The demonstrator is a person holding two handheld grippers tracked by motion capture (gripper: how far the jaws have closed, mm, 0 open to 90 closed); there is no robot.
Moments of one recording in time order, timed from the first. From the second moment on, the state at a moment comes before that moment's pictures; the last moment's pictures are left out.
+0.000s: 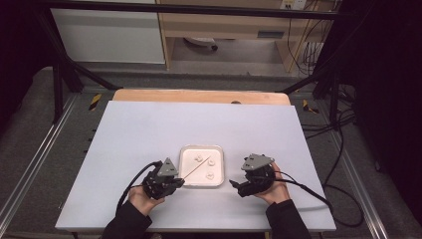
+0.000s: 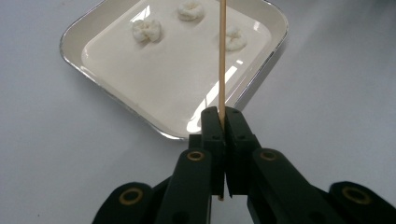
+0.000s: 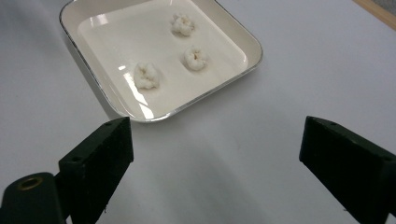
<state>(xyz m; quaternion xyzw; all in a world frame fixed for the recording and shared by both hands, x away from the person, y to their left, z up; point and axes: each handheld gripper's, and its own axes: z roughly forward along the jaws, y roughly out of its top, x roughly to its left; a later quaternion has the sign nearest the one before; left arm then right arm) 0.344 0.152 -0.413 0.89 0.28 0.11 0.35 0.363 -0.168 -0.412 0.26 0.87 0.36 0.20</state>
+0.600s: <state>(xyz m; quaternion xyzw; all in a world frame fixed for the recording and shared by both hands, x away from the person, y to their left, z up) 0.338 0.175 -0.424 0.85 0.32 0.11 0.39 0.401 -0.128 -0.411 0.32 0.85 0.39 0.17</state>
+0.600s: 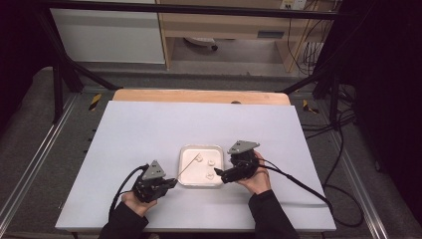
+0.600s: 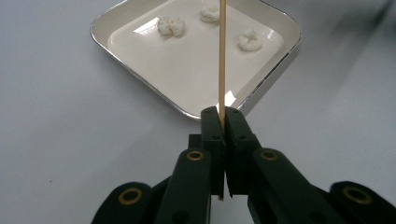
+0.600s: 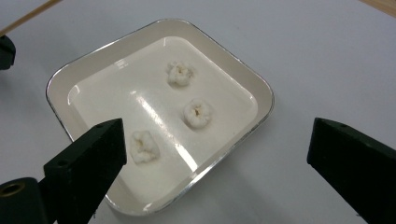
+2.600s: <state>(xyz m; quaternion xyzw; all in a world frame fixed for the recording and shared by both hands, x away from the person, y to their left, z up) 0.332 0.174 -0.427 0.84 0.32 0.11 0.42 0.433 -0.105 -0.434 0.32 0.85 0.41 0.09</state>
